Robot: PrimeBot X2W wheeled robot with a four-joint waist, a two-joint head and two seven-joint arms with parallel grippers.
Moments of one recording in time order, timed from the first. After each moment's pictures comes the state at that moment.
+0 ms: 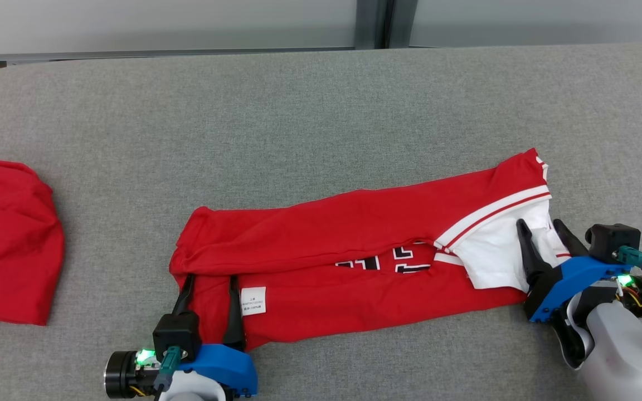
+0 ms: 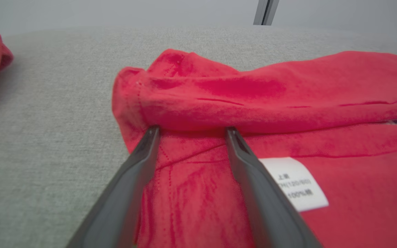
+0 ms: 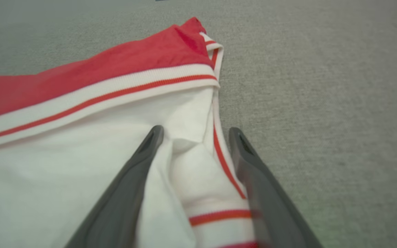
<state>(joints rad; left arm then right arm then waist) -0.15 0.05 -0.28 0.47 -0.20 0.13 -0.26 -0.55 -0.22 0.19 0.98 0.38 0.13 -0.25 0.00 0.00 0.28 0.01</state>
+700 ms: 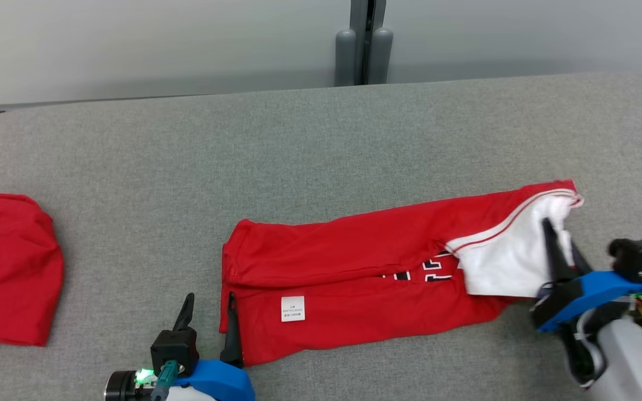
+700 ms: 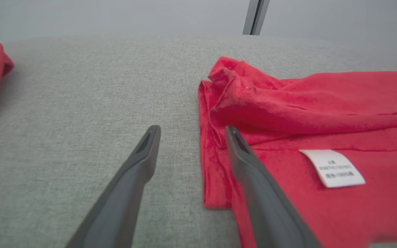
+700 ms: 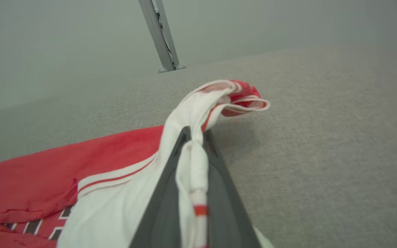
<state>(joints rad) -0.12 0.05 -0.28 0.51 -0.23 0.12 -0.26 -0.41 -0.26 0.15 0.71 0.49 0.13 -0.26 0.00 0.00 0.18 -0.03</state>
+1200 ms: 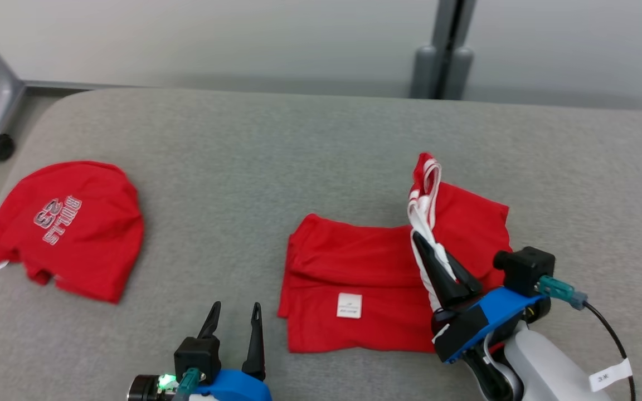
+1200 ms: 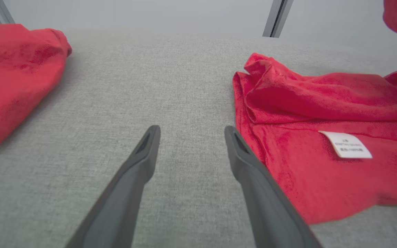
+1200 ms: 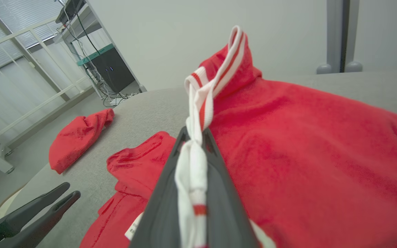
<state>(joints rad) -0.11 0.05 -0.37 0.52 -0.27 0.11 -0.26 -0.39 -0.19 0.51 0.48 0.65 0.13 -0.26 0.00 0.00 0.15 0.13</state>
